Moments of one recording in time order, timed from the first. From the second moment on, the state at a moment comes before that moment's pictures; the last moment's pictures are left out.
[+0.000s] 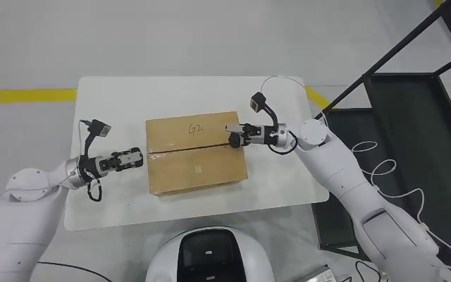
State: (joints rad) left arm 1.17 -0.90 -1.34 -1.38 -0.49 -0.50 -1.29; right arm -0.80 -1.09 0.89 -1.06 0.55 -0.36 1.09
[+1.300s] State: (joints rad) left arm 0.94 -0.98 -1.08 -1.22 -0.35 -0.48 -1.10; right arm -0.78 -1.10 1.01 -0.95 0.51 -0.37 1.11
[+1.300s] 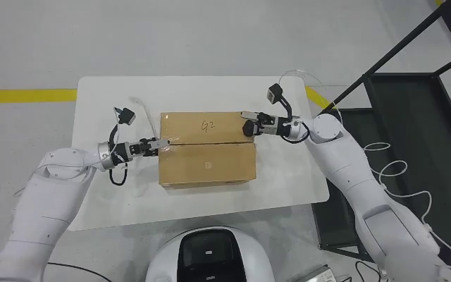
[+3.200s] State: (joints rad) left arm 1.09 -0.99 -1.27 -1.20 -0.44 -0.43 -0.59; right arm -1.05 -1.04 1.19 -1.25 0.37 -0.36 1.02
